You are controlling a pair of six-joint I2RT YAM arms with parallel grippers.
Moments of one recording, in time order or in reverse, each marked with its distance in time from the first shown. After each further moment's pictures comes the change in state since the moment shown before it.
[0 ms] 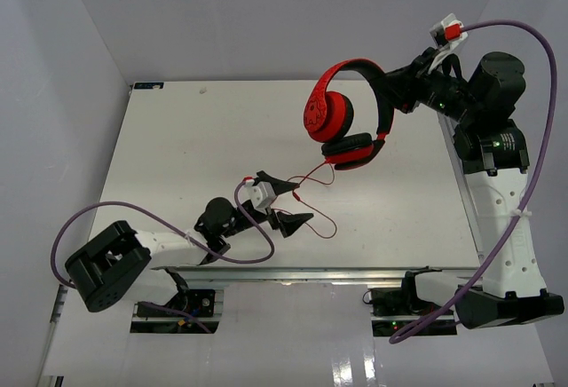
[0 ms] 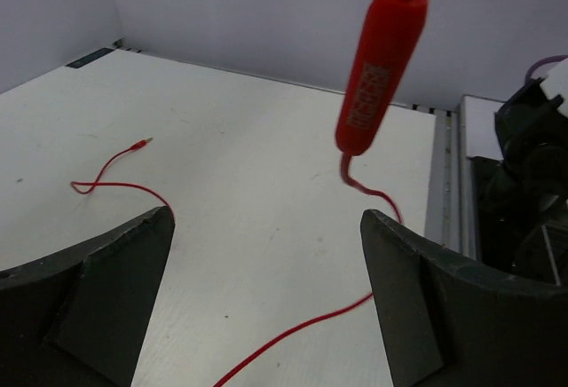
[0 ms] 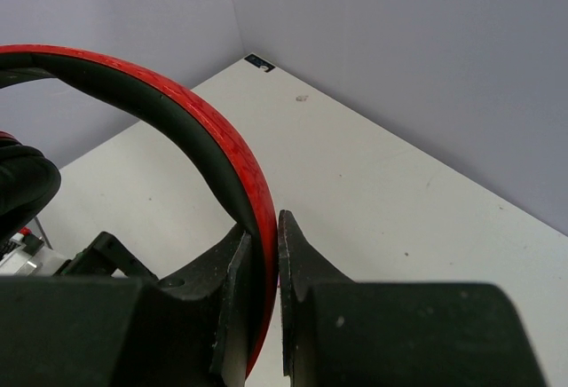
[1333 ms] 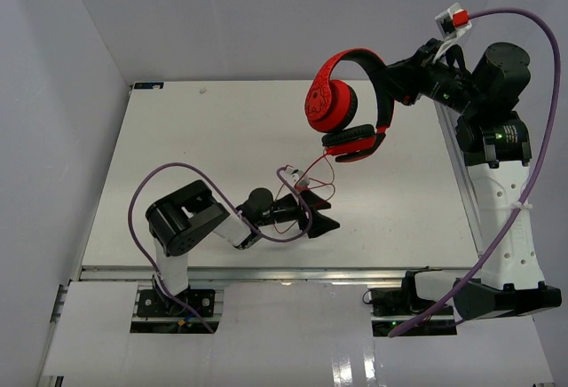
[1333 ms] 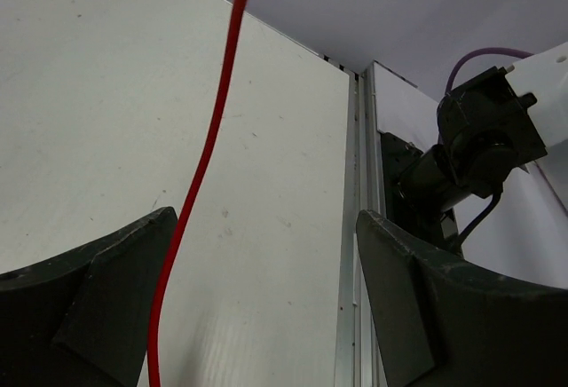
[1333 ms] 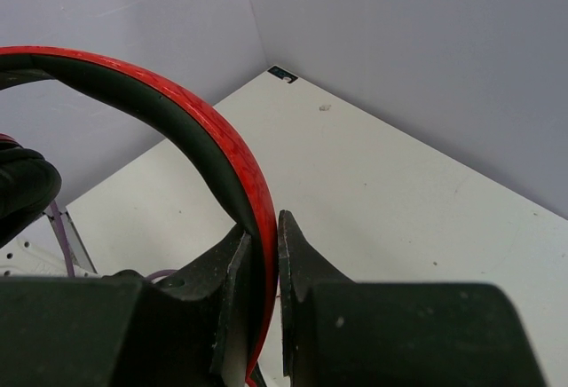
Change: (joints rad) left arm -0.026 0.578 0.252 0.199 0.170 -0.412; right arm -0.013 0.050 0.078 0.001 -0.045 0.102
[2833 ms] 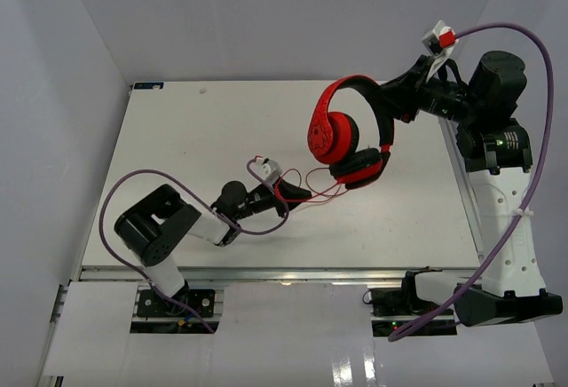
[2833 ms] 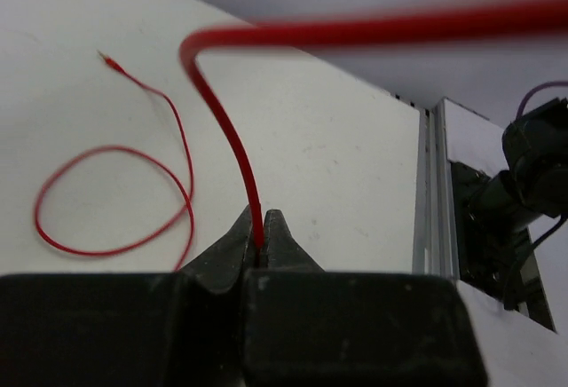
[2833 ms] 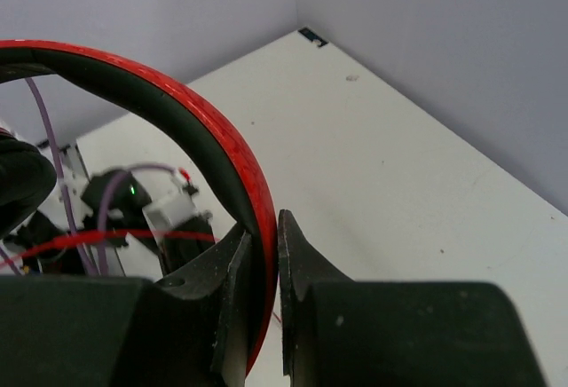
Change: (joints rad) left arm 0.150 -0.148 -0.124 -0.008 -0.016 0.102; right arm -0.005 -0.035 -0.042 -0.070 -0.123 -0.130
